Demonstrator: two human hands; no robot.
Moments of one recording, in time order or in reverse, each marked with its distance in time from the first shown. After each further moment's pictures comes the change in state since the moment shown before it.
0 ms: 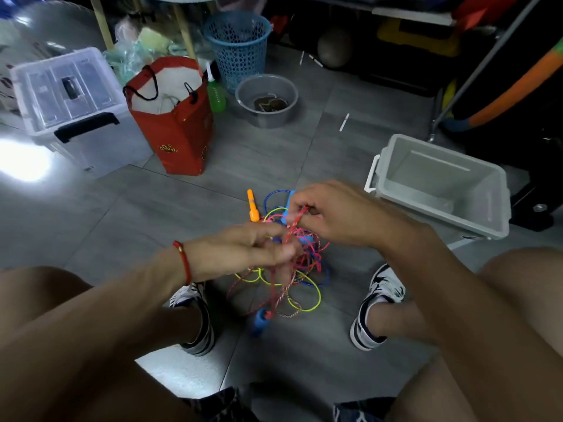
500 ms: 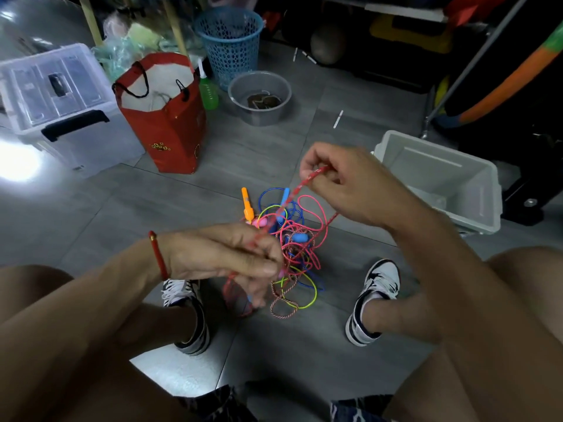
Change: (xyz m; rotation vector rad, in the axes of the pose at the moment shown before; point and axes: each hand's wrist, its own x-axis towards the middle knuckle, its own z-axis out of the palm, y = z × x) left_hand -0.017 0.017 -0.012 -0.192 -0.337 0.026; right_hand -0.012 -0.013 -0.038 0.153 0.253 0.165
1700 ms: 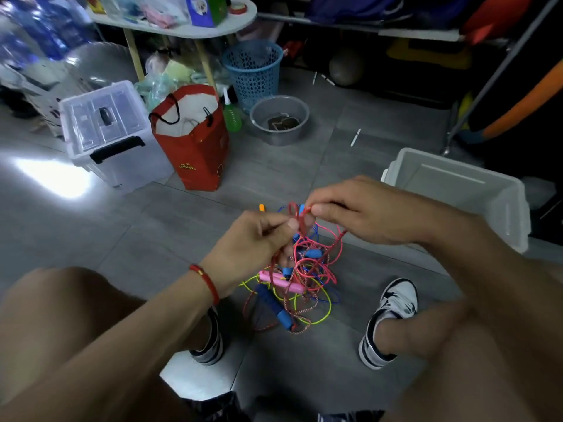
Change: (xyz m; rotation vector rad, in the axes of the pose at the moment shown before) left_hand 0.041 0.027 0.049 0.162 0.882 0.133; right_hand -0.011 0.005 -0.035 -0.099 -0.378 -0.234
